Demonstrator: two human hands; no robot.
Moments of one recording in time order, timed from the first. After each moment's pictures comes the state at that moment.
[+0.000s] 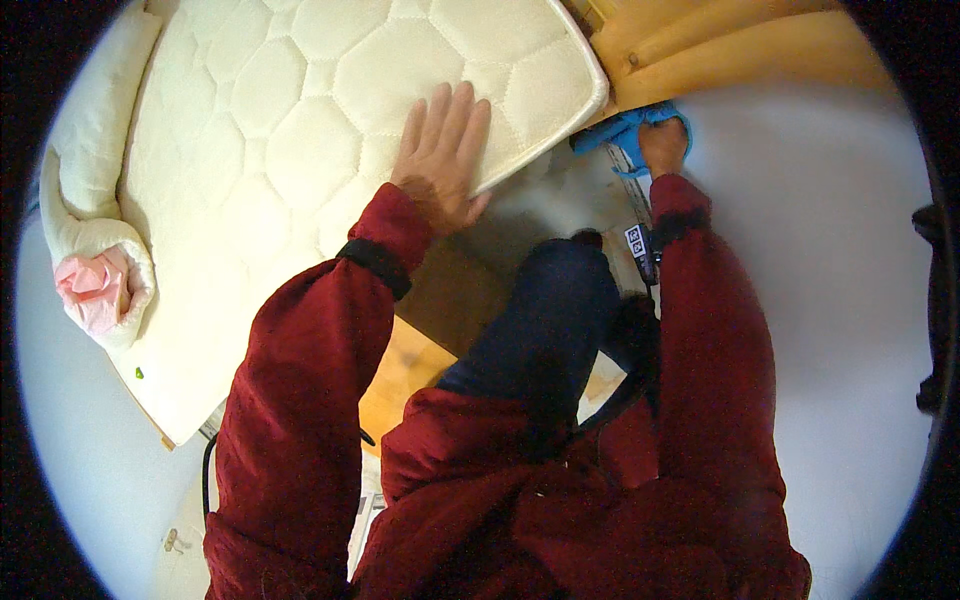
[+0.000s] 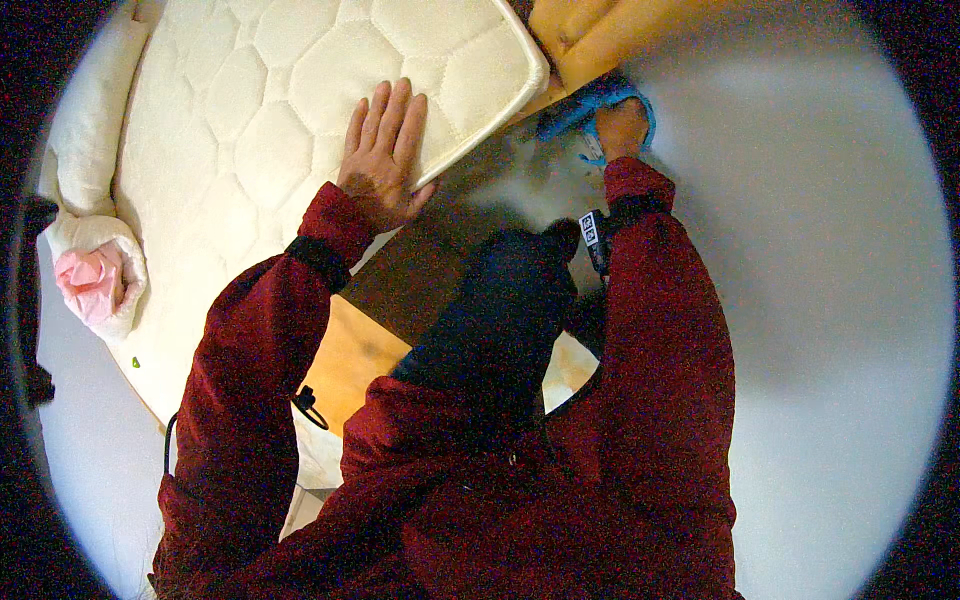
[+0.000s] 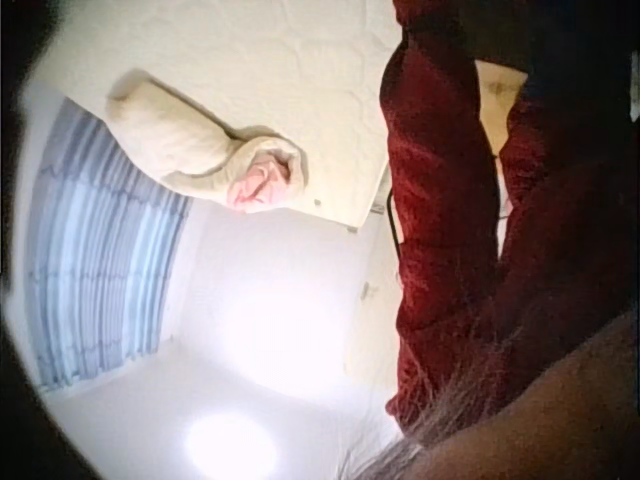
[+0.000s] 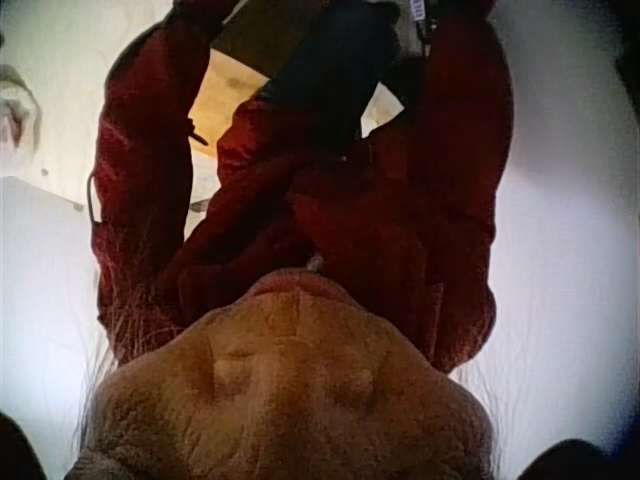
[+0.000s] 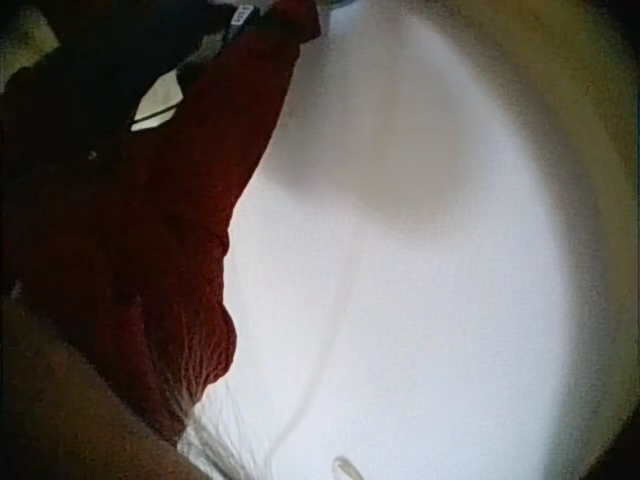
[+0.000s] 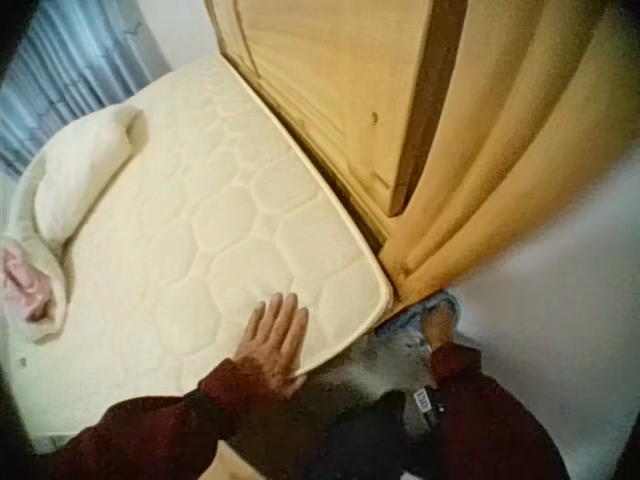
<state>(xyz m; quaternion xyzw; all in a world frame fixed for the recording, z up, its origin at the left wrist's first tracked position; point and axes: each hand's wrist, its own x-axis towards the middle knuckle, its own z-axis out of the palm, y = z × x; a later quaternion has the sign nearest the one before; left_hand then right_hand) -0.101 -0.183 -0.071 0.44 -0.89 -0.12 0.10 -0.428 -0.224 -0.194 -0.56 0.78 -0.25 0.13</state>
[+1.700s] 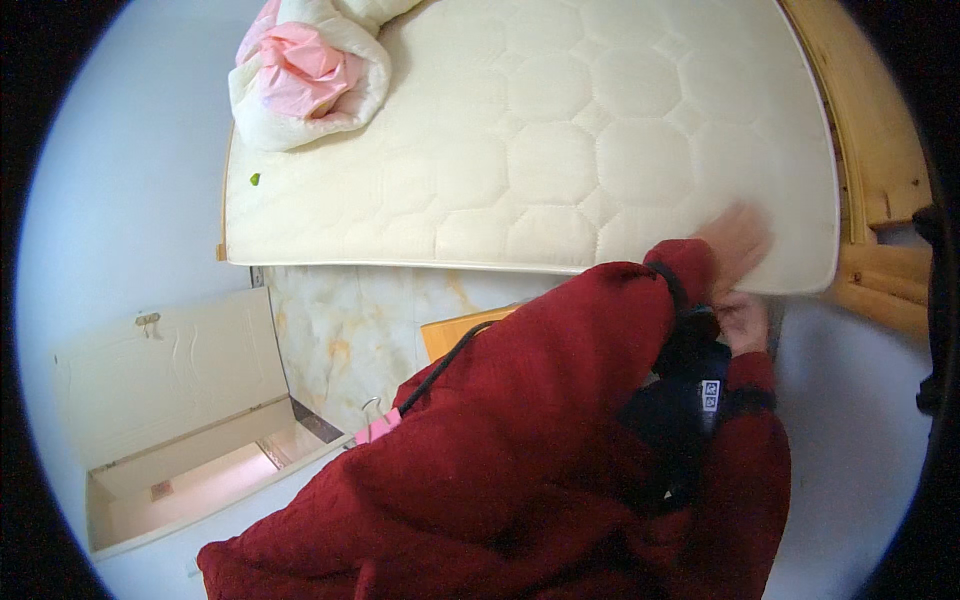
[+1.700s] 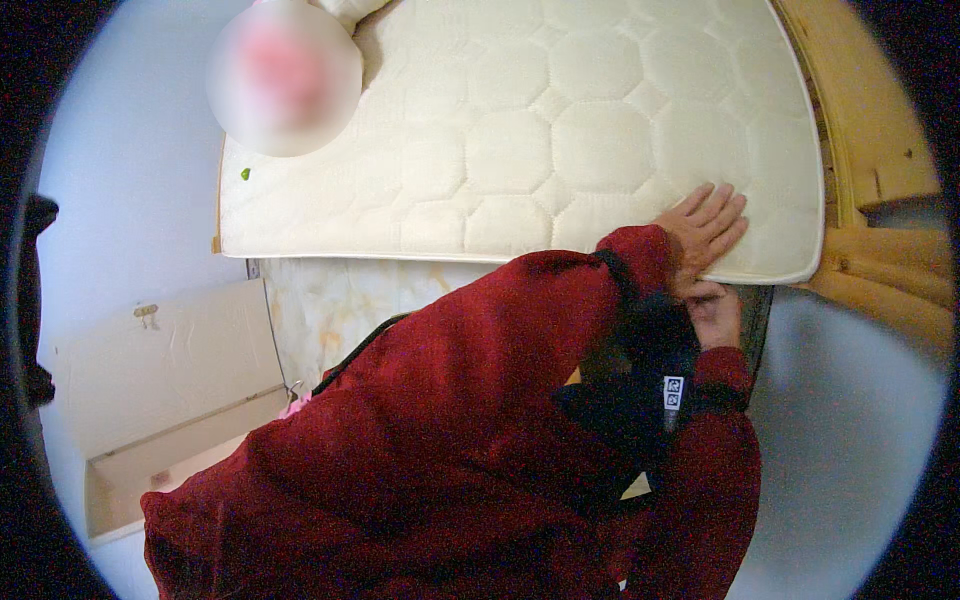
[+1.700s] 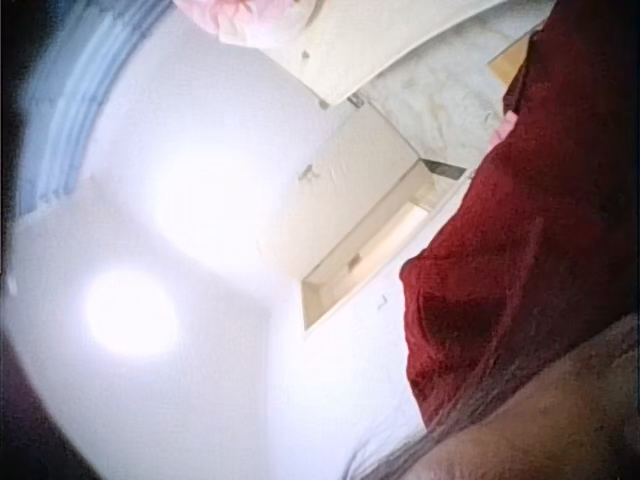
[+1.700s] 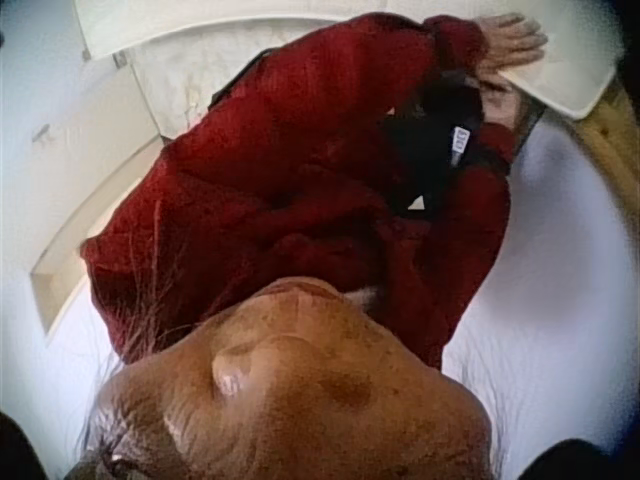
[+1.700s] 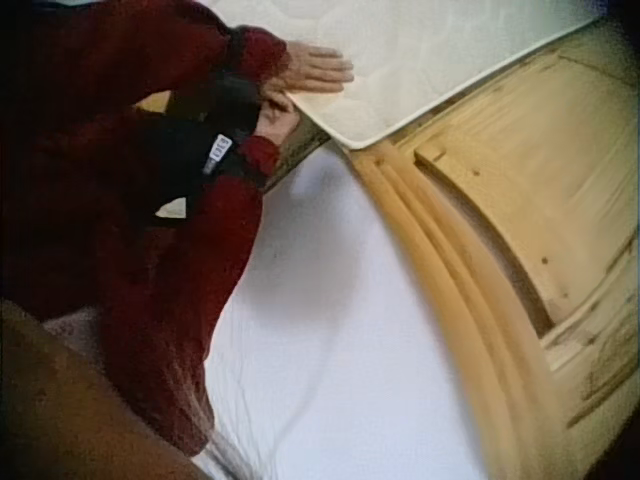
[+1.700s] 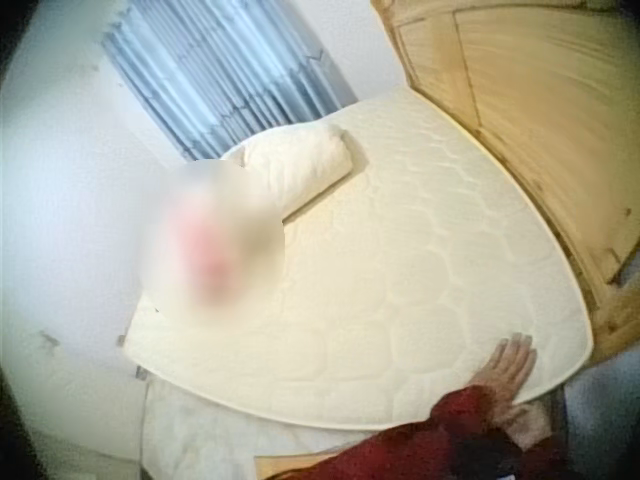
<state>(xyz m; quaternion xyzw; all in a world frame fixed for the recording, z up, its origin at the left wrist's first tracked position) -0.118 -0.175 -0.076 0.43 -0.90 -0.06 0.11 -0.308 -0.146 -0.204 -0.08 0.50 -0.31 0.80</state>
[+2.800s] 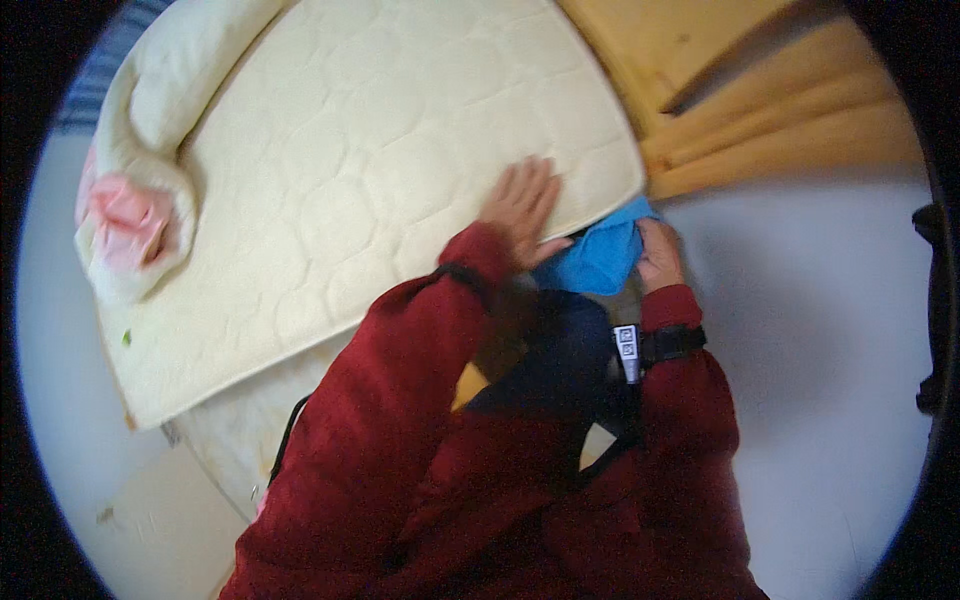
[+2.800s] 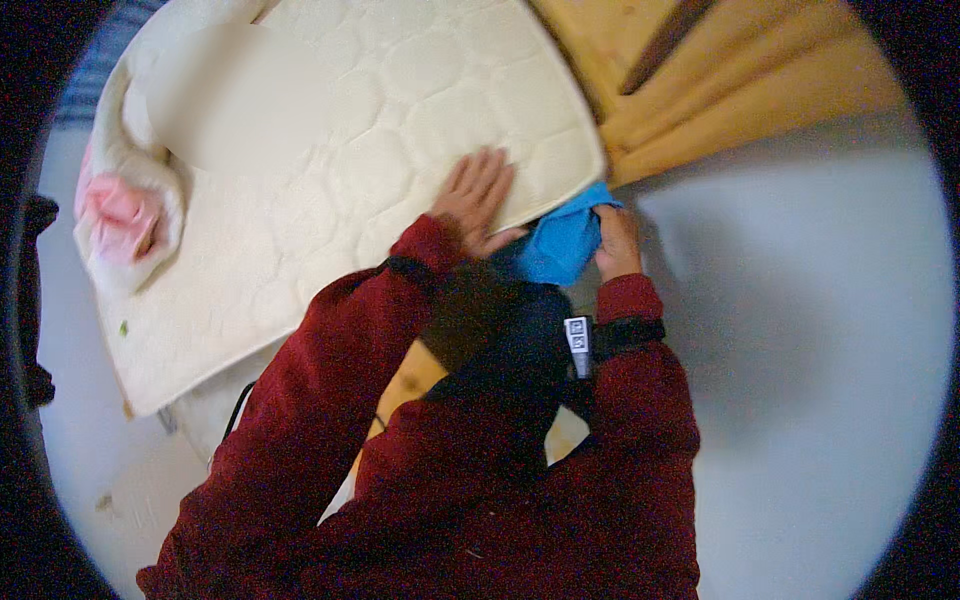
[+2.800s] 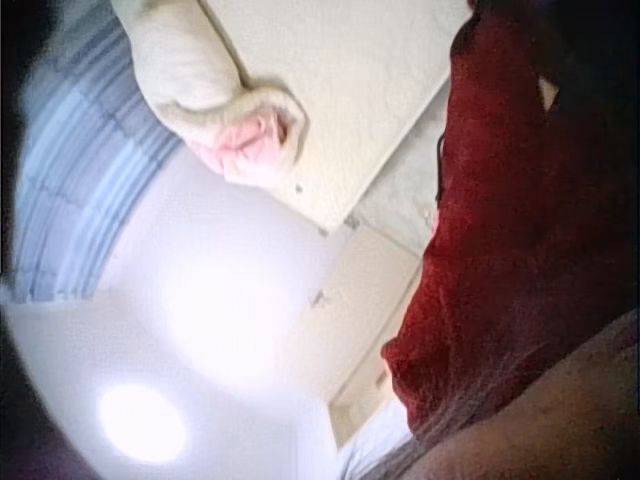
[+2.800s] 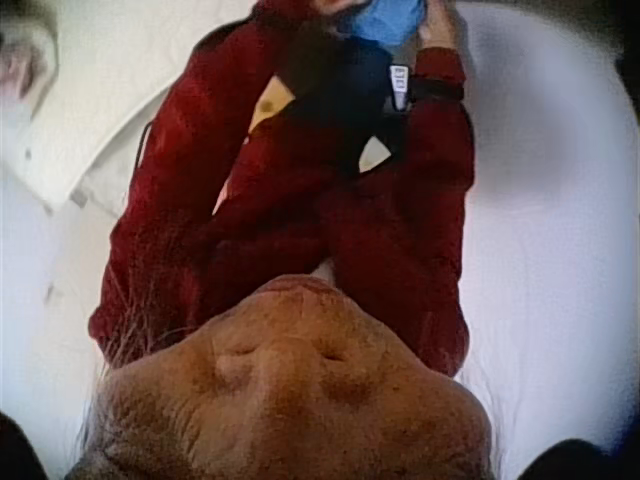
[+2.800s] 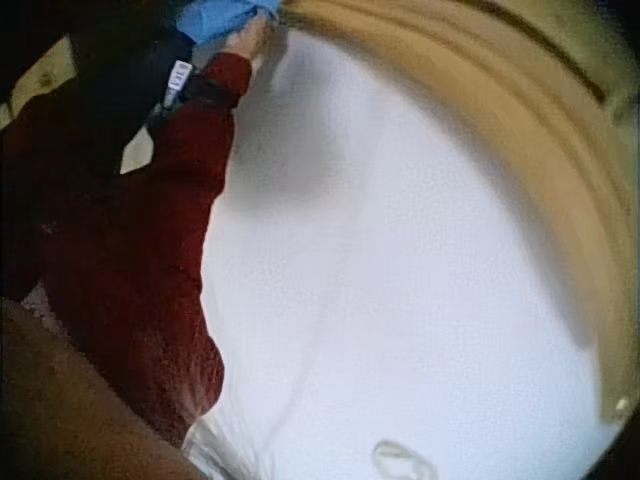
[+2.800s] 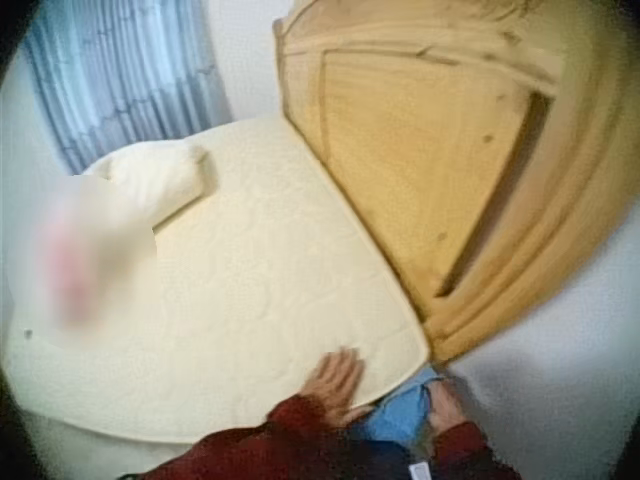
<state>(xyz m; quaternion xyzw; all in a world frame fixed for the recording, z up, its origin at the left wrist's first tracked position) -0.099 -0.175 -0.063 0.44 -0.88 -0.03 0.16 -0.354 -0.181 -0.086 -0.19 0.56 -0.48 0.64</state>
